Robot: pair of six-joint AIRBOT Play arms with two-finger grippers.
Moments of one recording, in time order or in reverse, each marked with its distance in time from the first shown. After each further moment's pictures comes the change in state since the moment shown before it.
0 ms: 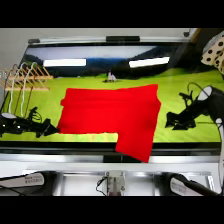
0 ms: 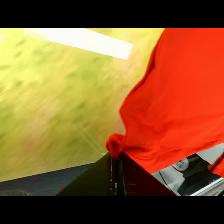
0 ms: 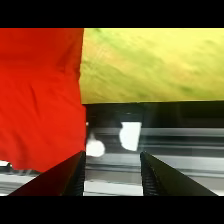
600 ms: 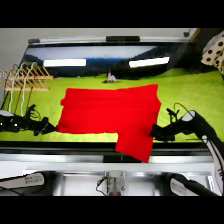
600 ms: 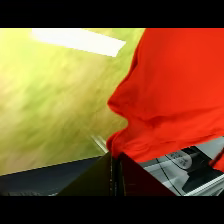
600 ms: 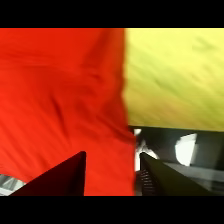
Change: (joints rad) left arm 0.000 0.022 0.037 -0.007 -0.060 0.005; right arm 0.055 0.021 -0.358 0.243 -0.337 -0.077
